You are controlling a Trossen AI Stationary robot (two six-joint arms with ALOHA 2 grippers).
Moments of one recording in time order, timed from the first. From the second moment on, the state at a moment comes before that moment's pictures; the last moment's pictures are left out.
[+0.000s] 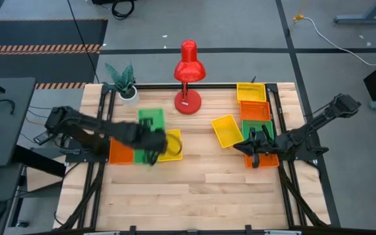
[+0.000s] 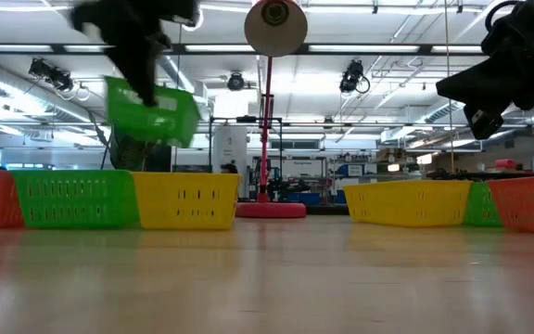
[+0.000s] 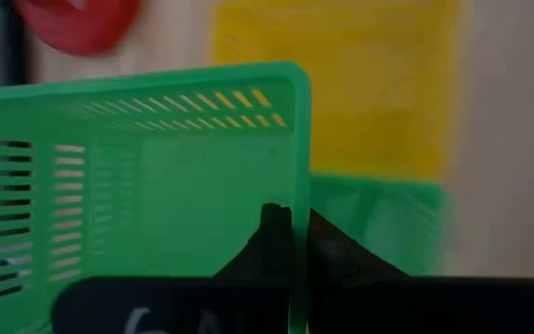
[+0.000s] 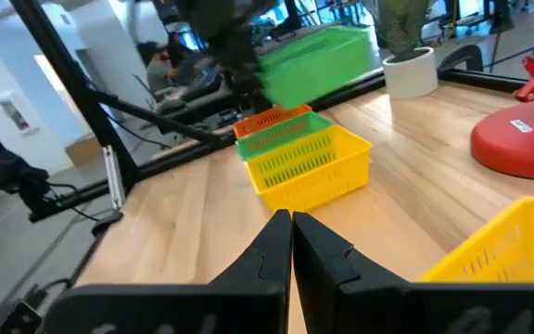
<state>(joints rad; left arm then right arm) -0.25 1.51 1.28 -1.17 -0.40 -0.30 0.48 0.66 0.01 0.56 0.58 0.40</state>
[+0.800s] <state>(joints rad) -0.50 1.51 0.97 -0.95 -0.43 -0.62 0.51 0.79 0.01 0.68 0.64 0.37</state>
